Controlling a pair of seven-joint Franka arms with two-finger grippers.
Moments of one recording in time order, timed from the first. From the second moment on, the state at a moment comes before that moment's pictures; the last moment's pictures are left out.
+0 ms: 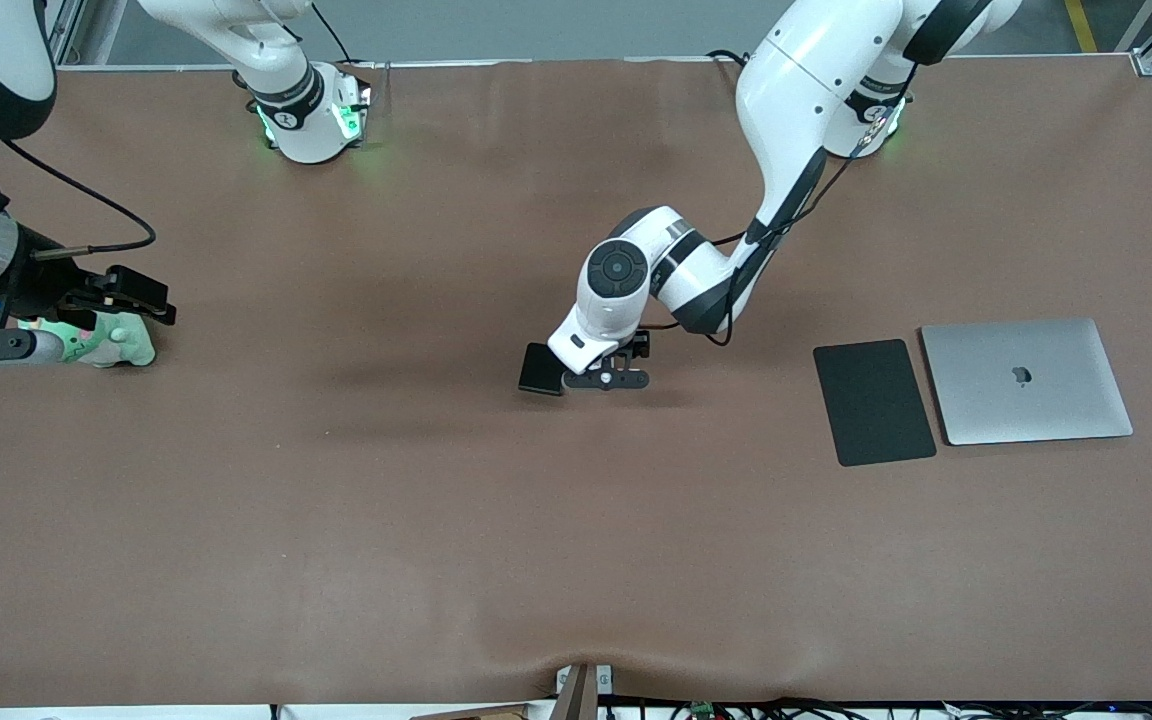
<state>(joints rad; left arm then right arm) -0.63 0.75 -0.20 -1.59 0.08 2.34 -0.81 0.05 0.13 -0.01 -1.51 0.08 1.58 0.01</state>
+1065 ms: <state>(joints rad) -0.65 0.79 -0.19 -1.59 0.10 2.34 -0.85 0.15 0.34 -0.01 -1.50 0.09 1.71 0.01</state>
